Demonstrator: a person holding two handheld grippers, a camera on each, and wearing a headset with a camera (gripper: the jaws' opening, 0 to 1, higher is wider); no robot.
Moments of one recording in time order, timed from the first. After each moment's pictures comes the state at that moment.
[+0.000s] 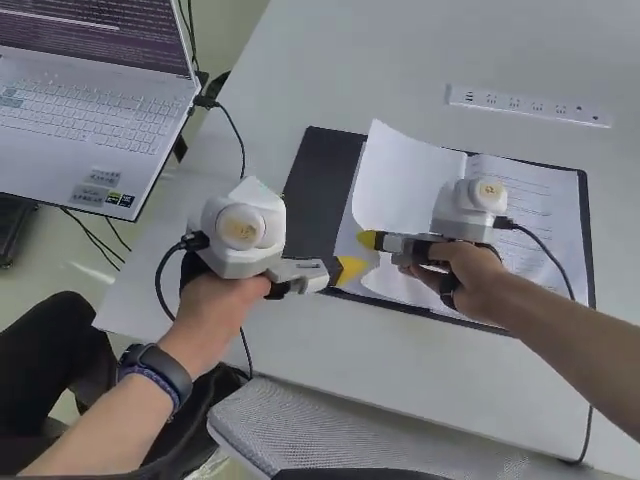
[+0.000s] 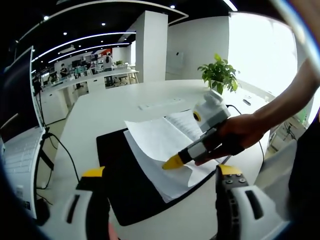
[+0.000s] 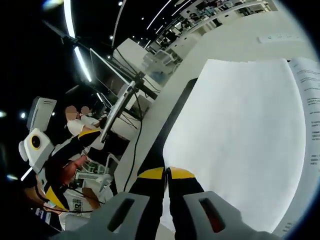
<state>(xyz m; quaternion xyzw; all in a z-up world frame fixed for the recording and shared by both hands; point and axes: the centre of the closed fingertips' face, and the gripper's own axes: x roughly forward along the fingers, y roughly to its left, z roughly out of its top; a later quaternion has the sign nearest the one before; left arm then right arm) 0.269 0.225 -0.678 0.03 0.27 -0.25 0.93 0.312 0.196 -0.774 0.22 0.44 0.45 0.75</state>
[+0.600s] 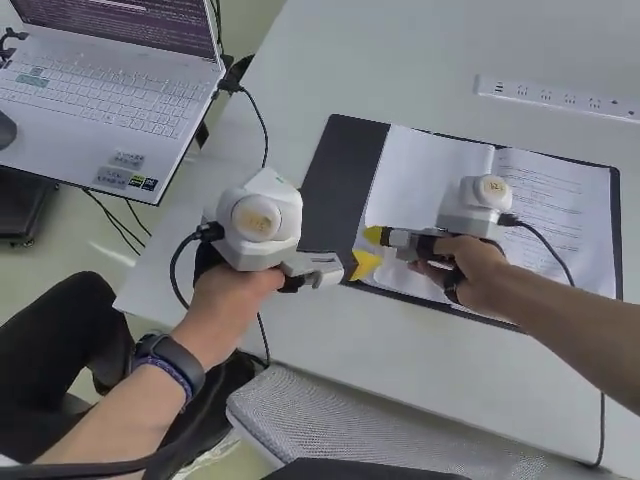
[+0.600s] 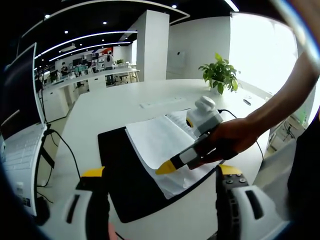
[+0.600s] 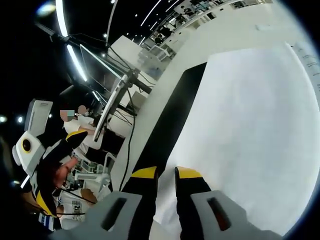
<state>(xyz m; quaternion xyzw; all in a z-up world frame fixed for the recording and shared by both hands) 0.266 0.231 -0.681 0.03 0.27 -0.25 0.93 0.328 0.210 -0.809 0.22 0.46 0.44 0.74</state>
